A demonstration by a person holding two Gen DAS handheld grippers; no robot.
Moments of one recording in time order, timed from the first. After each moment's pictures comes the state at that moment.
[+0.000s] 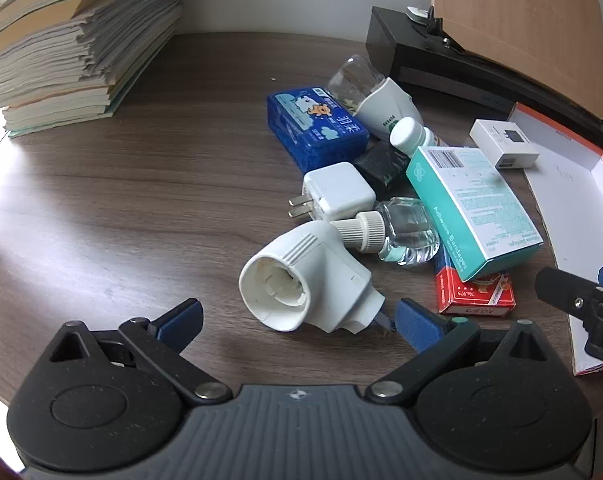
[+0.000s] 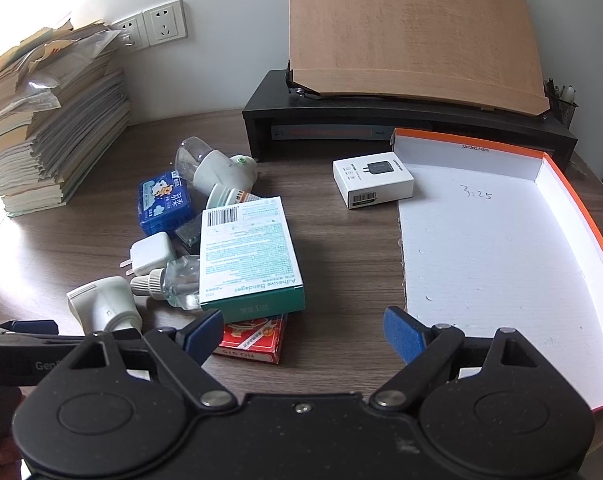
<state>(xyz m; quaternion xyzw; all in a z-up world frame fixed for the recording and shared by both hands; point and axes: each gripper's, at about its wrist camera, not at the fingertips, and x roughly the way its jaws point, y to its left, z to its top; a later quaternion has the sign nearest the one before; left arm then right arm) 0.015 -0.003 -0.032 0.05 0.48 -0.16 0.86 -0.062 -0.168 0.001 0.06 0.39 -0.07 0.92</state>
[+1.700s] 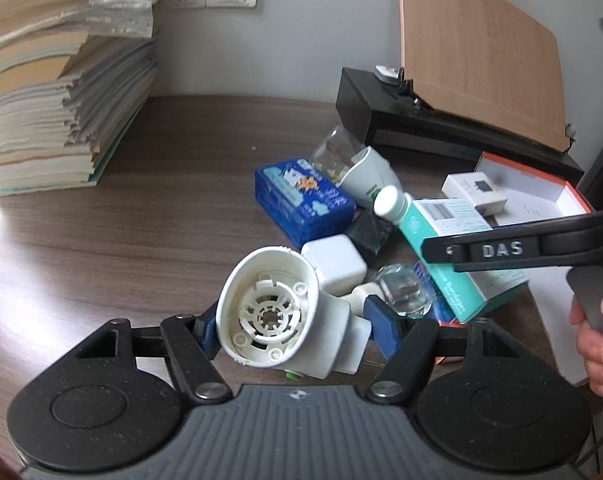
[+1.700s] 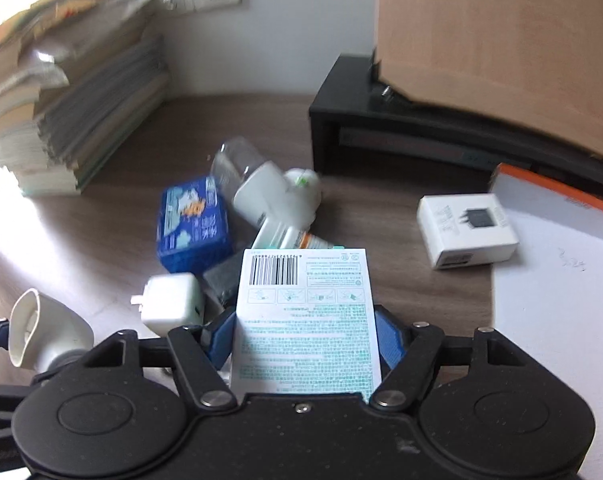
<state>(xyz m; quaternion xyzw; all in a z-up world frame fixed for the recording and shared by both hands) 0.026 0.015 -0.011 0.04 0.39 -0.22 0.89 0.034 -0.153 -0.010 0.03 0.43 0.01 0.90</state>
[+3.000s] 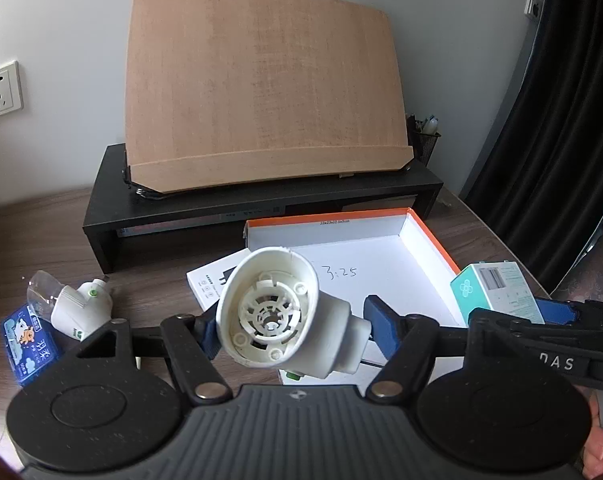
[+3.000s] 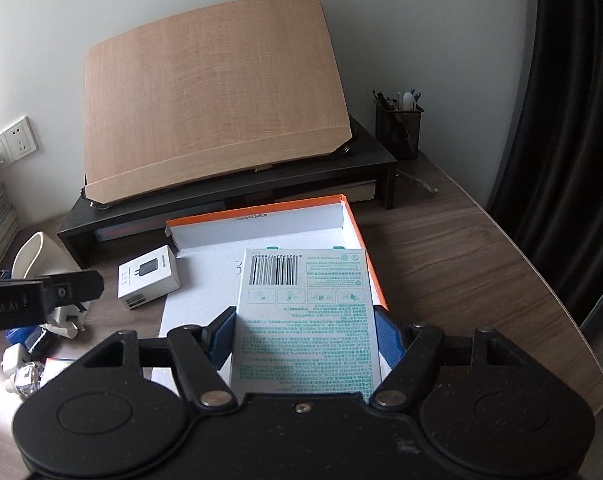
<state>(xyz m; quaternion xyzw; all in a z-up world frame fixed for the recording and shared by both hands) 0.000 -0.214 0.041 0.09 0.35 -0.36 0.86 -0.093 -0.382 0.046 0.12 0.35 -0.19 0.91</state>
